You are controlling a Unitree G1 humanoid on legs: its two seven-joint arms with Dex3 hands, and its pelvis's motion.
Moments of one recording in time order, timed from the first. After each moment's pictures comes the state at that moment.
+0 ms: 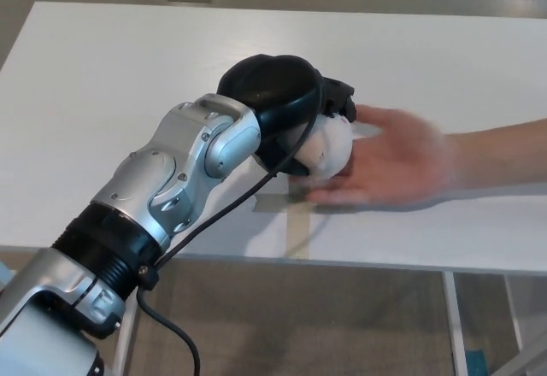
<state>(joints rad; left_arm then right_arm) -0.90 0.33 -0.57 0.49 0.70 -0.07 -0.23 -0.27 -0.31 -0.12 1.32 -0.03 0.00 0.05</state>
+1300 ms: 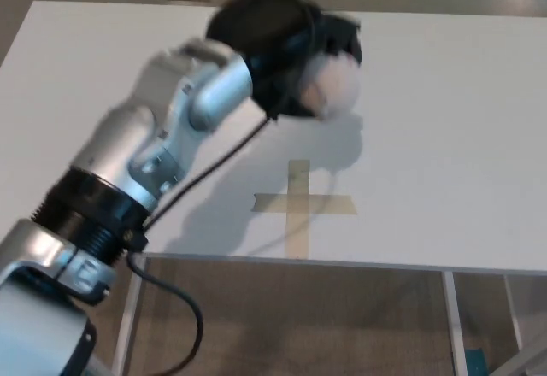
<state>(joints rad) -0.98 0.37 -0.45 0.40 0.69 -0.10 -0.23 -0.27 -0.31 -0.13 1.31 -0.03 0.01 0.06</state>
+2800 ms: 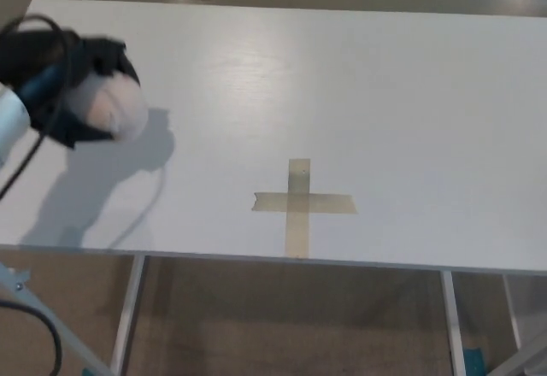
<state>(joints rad) -0.78 0.70 -0.26 0.71 0.61 -0.32 -0.15 -0.26 -0.31 -0.12 1.31 -0.03 0.01 0.06</state>
